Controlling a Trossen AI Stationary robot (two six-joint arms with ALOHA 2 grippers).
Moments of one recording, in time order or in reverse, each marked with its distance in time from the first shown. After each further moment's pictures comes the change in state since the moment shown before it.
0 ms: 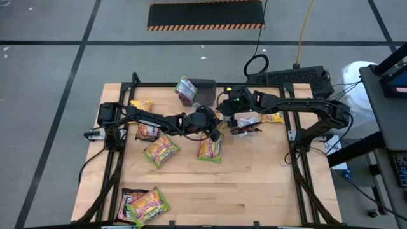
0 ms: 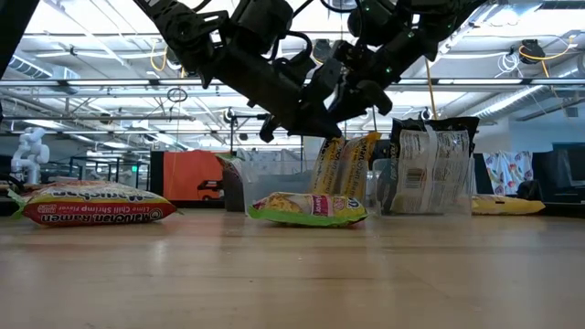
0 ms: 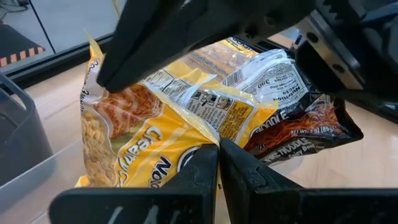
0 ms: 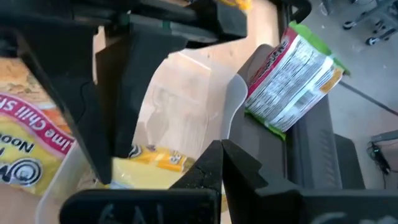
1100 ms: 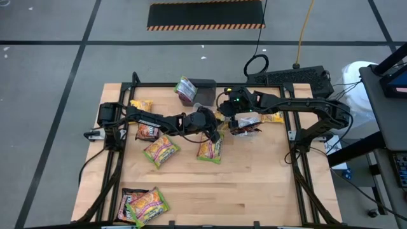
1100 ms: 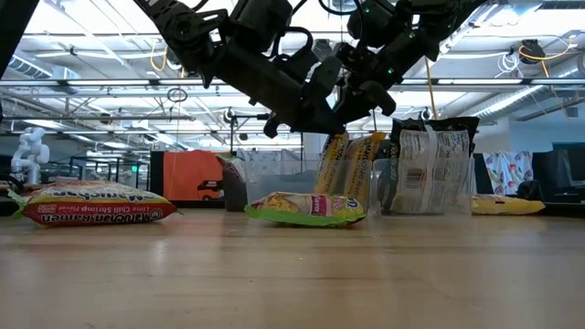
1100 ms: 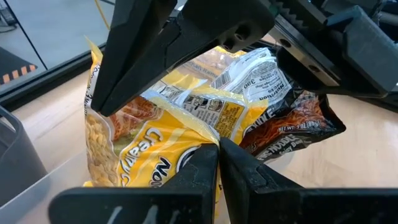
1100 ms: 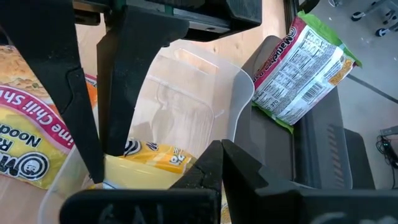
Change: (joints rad) left arm -0.003 0.000 0.000 0.024 0.029 0.087; right arm 0.001 0.000 0.000 -0.032 -0.001 0.019
